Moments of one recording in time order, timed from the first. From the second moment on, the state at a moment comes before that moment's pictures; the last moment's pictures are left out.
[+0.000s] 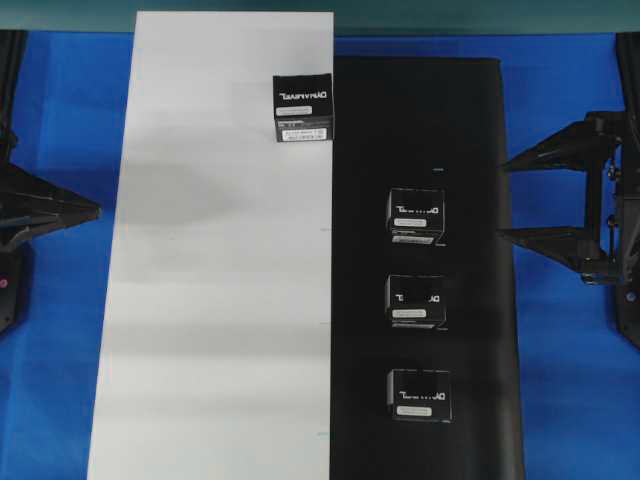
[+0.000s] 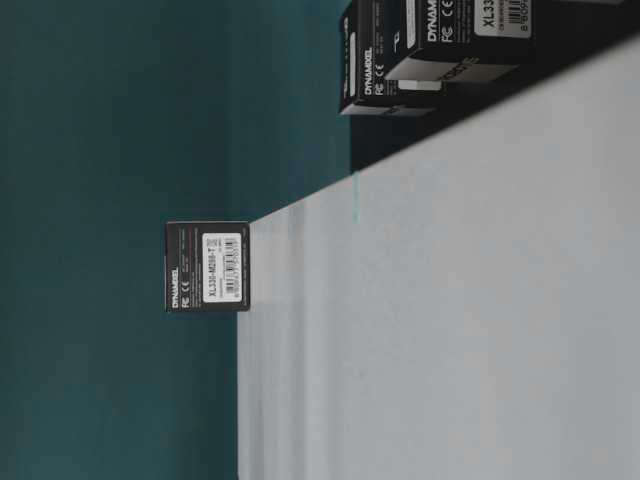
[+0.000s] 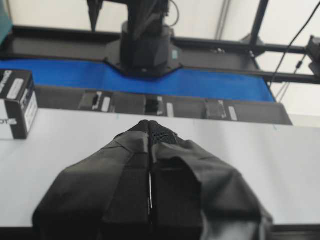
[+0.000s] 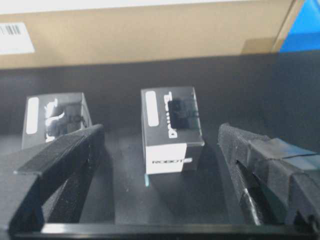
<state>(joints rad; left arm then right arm) 0.00 -1.05 1.02 0.01 0.07 -0.08 -0.24 -0.90 1.12 0.45 0.18 -0.53</state>
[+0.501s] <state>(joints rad) 0.00 -1.05 1.02 0.01 0.07 -0.08 -0.24 -0.94 1.12 0.46 0.17 -0.53</state>
